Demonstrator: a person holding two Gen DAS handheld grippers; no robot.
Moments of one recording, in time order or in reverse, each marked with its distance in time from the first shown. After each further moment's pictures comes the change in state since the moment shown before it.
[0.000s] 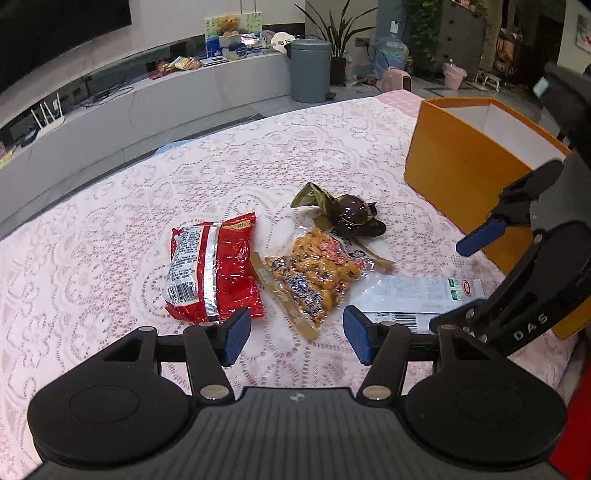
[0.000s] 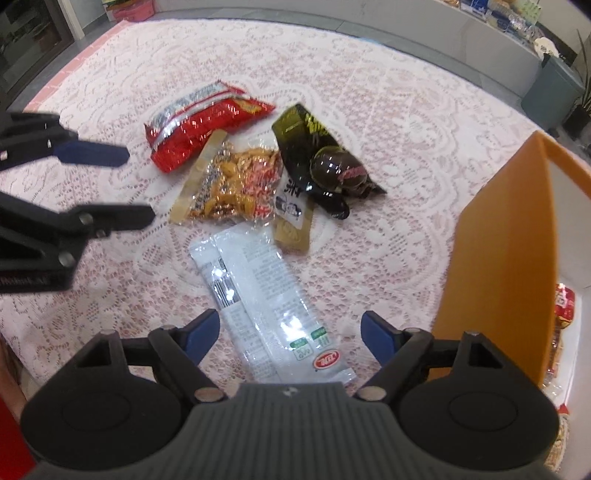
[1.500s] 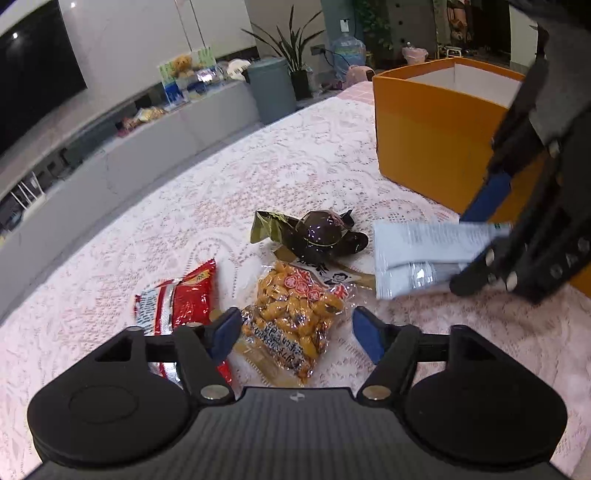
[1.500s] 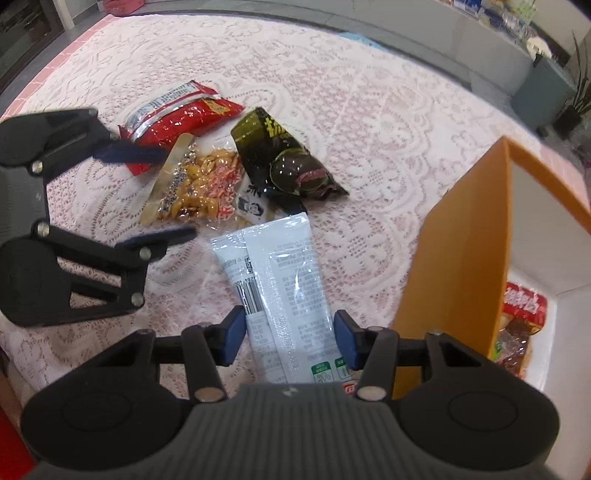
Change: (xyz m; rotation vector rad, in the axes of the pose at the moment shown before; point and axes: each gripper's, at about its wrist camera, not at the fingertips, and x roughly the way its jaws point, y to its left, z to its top) left arm 0.047 -0.039 0.012 0.251 -0.066 0.039; right arm -0.007 -0.026 0.007 0.000 0.036 -0.032
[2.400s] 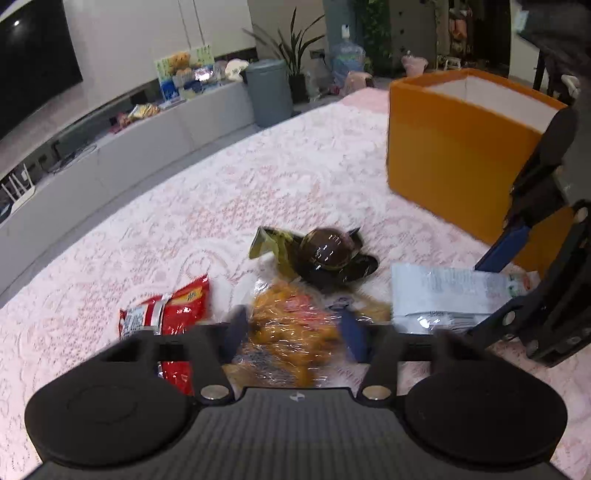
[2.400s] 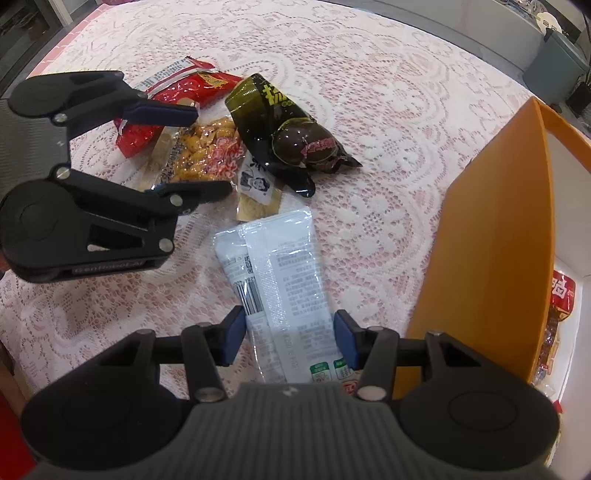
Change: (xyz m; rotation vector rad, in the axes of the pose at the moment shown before) left arm 0.015 0.008 0.011 -0.037 -0.030 -0.024; right arm 0.017 -0.002 0.000 0.022 0.062 0.039
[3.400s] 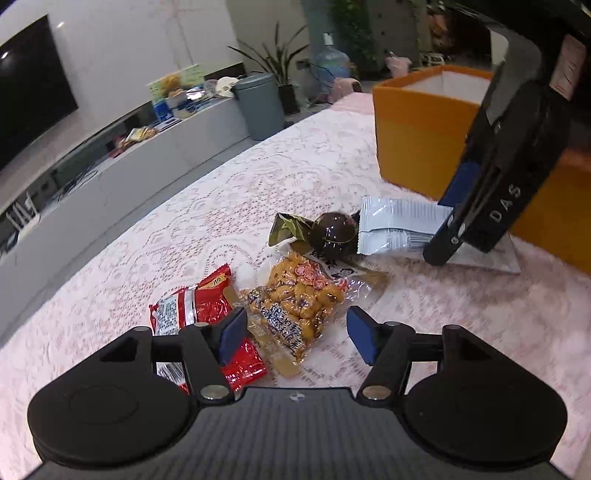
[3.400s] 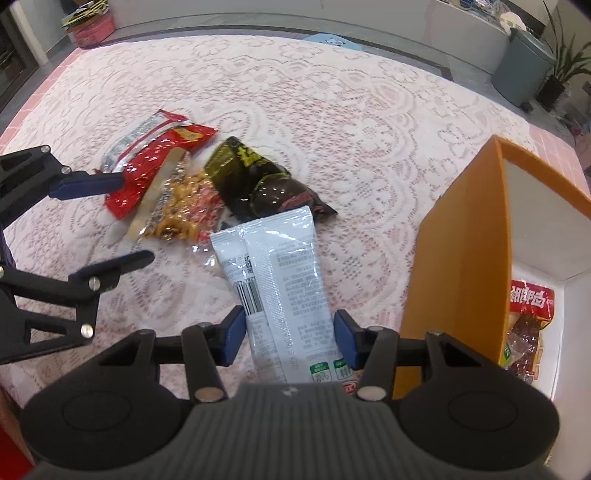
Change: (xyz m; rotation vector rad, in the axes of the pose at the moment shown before) left arm -0.027 0.010 -0.024 0.111 -0.036 0.009; right arm -0.007 -0.004 0.019 0.103 -0.090 -0.047
